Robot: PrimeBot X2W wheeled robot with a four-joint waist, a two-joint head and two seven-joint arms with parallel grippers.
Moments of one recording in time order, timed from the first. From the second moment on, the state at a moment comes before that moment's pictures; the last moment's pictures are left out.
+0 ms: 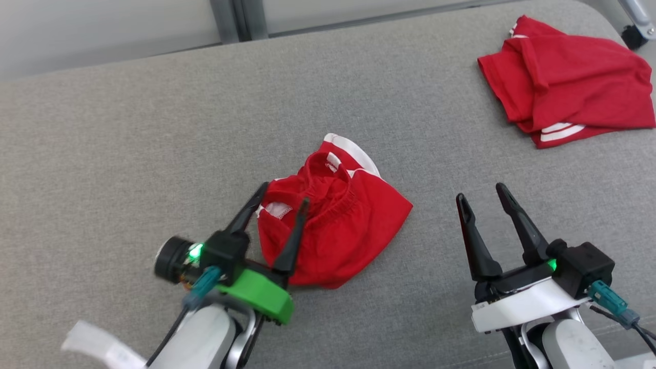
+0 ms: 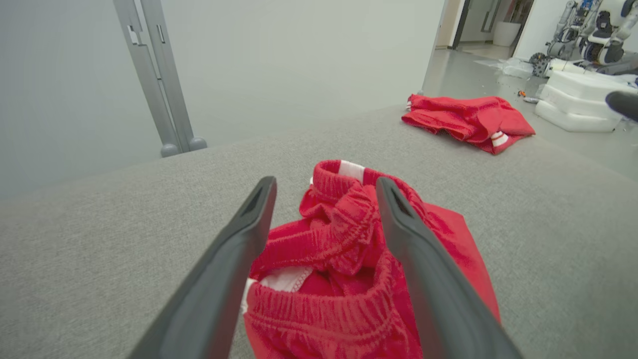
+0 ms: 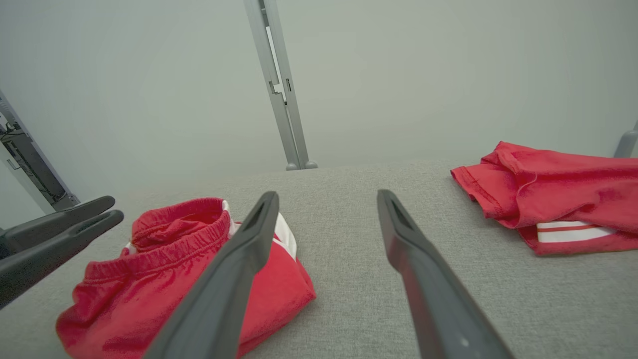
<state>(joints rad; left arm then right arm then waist) -0.37 0.24 -0.68 0.26 -0.44 0.08 -0.26 -0.07 -0.15 0.21 -0.01 0.29 0.13 -0.26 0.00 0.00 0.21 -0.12</state>
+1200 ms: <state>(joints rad) 0.27 0.05 -0.10 -0.04 -0.16 0.03 -0.26 0.12 -0.10 0.22 0.03 0.23 0.13 -0.26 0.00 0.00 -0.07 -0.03</state>
